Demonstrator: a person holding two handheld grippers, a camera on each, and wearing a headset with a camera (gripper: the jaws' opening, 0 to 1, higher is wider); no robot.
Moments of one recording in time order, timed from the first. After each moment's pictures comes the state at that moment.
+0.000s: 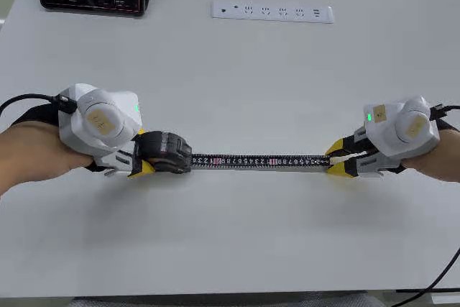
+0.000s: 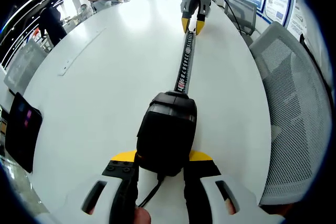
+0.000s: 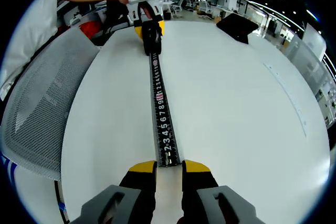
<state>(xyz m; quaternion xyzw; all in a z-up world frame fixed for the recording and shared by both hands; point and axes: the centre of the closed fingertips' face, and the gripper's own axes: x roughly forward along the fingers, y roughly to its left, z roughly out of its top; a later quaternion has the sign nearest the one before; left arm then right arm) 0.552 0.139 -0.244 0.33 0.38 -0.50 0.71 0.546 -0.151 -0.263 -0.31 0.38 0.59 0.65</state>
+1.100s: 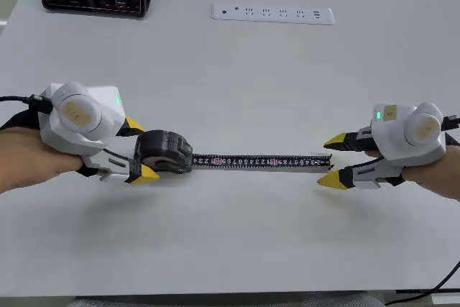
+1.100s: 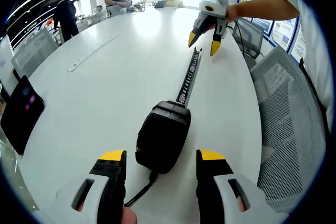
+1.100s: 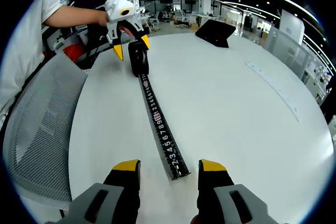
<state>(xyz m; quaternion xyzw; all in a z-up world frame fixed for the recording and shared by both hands) 0.547 0.139 -0.227 0.24 0.37 -0.49 0.75 0.538 -0.134 -0.243 -0.24 0.37 0.54 0.72</state>
